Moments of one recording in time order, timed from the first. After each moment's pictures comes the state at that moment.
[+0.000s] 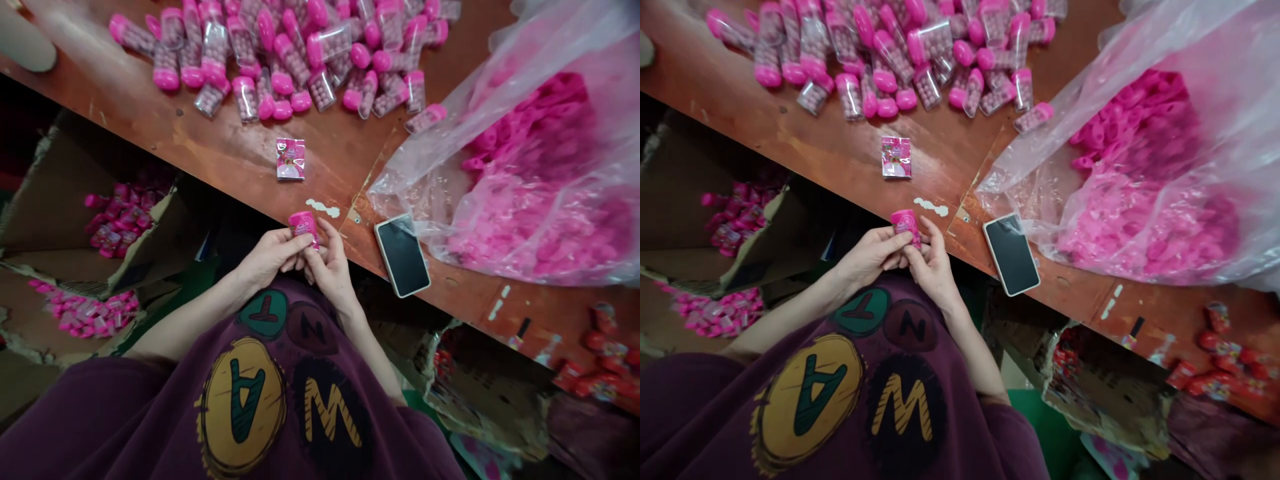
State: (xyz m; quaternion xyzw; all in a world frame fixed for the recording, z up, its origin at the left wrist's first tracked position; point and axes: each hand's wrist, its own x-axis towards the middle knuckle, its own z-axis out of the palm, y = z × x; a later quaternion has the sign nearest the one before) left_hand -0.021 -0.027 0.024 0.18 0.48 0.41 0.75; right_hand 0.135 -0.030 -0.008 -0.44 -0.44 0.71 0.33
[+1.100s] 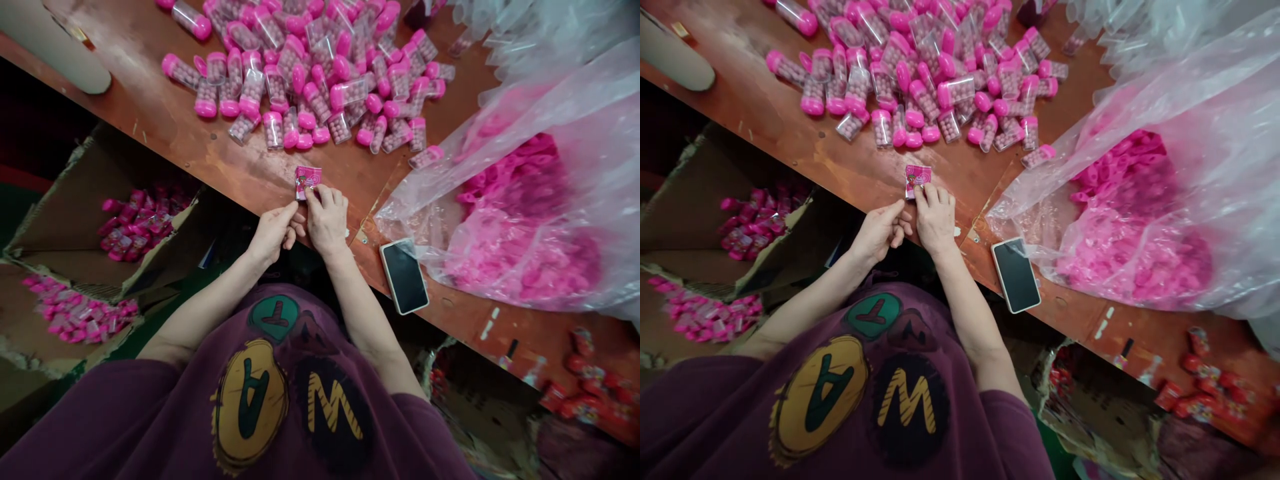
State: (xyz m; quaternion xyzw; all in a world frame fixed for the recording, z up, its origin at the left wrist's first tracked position) left_hand -0.056 0.029 0.003 0.12 0.56 0.50 0.64; right_hand 0.076 0.093 -0.039 -0.48 -0.86 0.09 0.13
